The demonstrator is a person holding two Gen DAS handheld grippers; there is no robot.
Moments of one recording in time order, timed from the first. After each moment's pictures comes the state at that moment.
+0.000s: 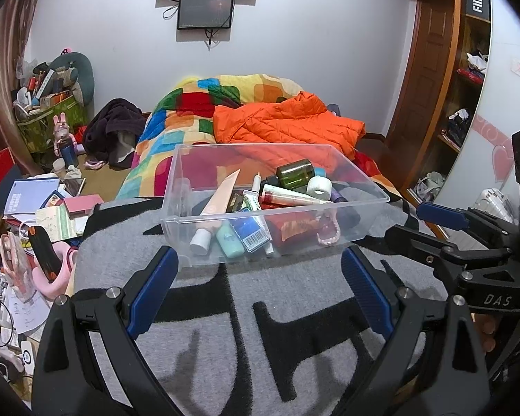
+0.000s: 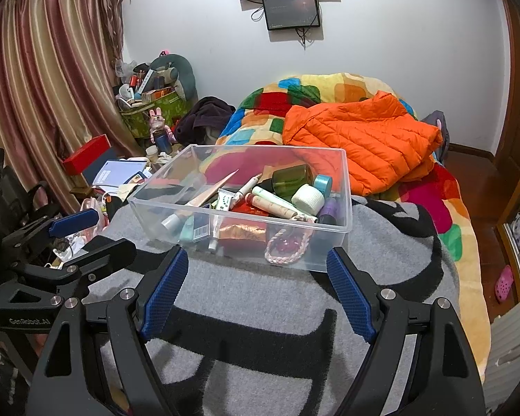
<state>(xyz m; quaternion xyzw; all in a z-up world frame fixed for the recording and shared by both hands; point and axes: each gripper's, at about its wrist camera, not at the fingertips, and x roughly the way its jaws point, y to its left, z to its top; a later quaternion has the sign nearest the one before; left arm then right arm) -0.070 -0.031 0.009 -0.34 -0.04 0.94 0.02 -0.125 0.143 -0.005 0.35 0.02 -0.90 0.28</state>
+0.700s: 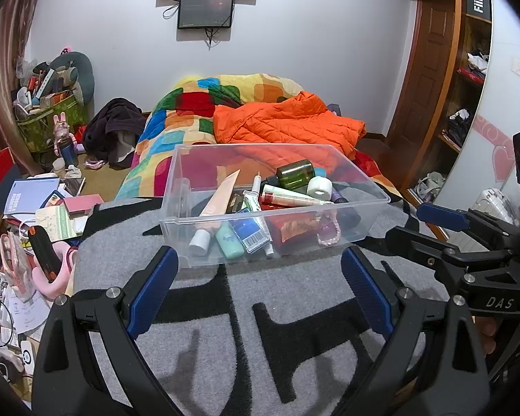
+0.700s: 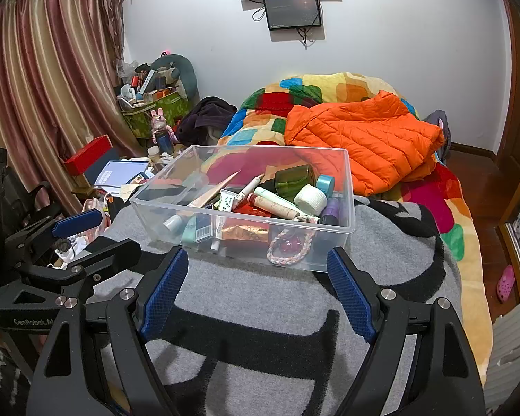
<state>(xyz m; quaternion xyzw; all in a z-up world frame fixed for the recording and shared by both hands) -0.074 -0.030 0.008 -0.34 -0.05 0.94 0.02 -0.126 0.141 -0.006 0.35 0.02 -0.90 0.28</state>
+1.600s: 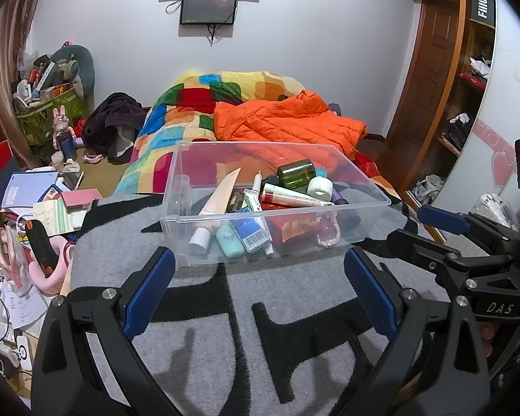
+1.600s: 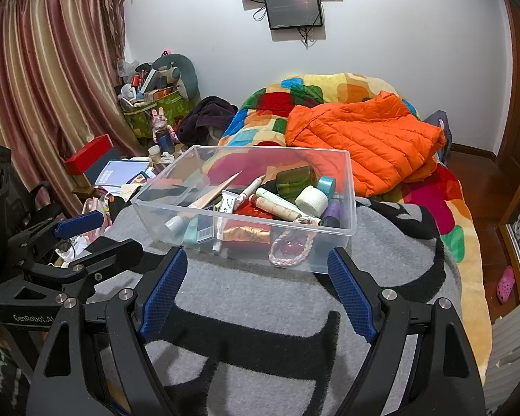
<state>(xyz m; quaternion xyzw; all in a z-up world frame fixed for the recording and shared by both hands) -0.075 -0.034 0.009 -0.34 -0.06 0.94 0.02 -0.126 0.139 -0.003 0.35 0.02 -0.89 0.28</state>
